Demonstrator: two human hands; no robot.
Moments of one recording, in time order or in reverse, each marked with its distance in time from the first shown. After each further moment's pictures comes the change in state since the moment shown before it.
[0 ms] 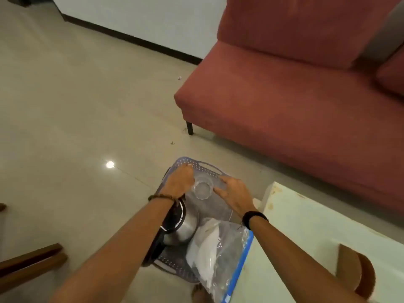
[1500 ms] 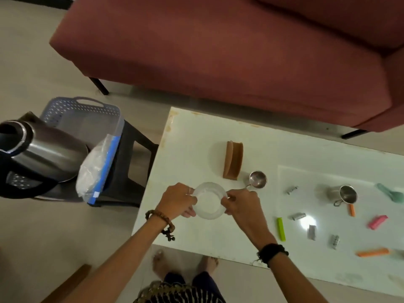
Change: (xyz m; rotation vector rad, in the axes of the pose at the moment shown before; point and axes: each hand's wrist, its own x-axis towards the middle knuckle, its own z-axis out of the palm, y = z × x) left_hand -0.243 0.231 0.268 -0.506 -0.412 -0.089; right_hand -0.348 0.274 -0.081 0.191 0.238 0.314
